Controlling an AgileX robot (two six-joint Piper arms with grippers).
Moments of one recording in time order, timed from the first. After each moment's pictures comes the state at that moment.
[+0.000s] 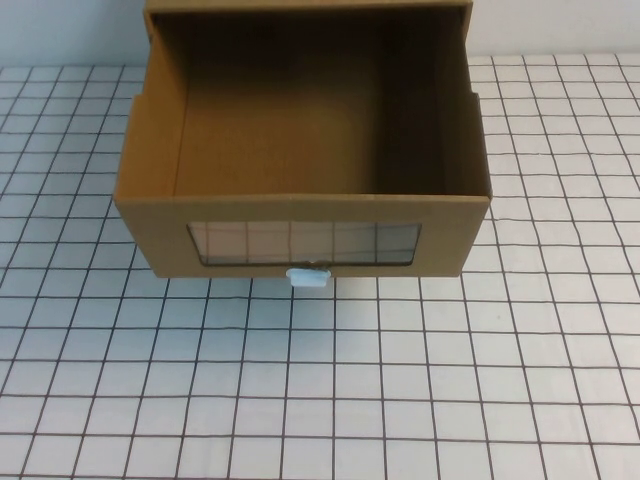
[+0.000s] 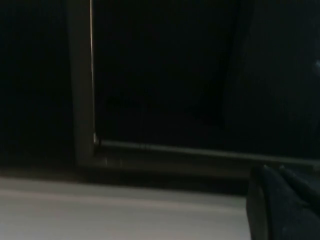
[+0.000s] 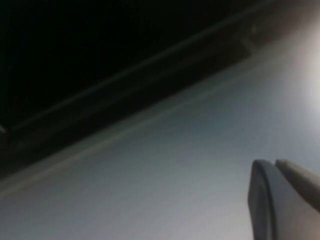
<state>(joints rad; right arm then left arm) -0.04 0.15 -0.85 0.12 -0.43 0.45 -0.10 0.12 -1.02 -0.05 -0.49 -0.01</state>
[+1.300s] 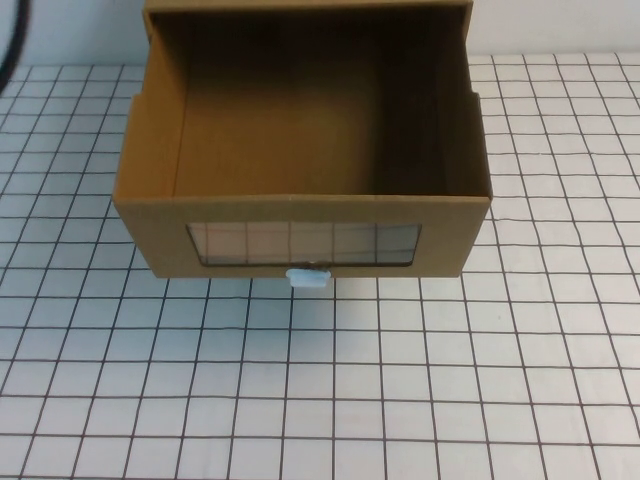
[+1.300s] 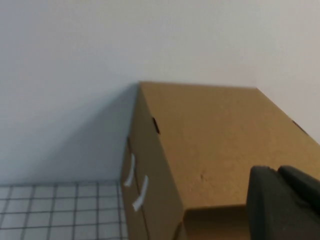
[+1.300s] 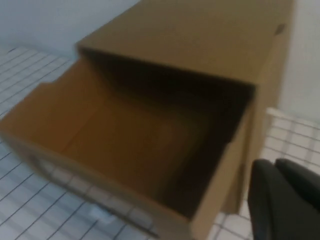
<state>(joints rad) 0.32 0.83 -1.10 0.37 0.65 -0.27 -0.10 1.01 -1.40 -0.25 0.58 0.09</state>
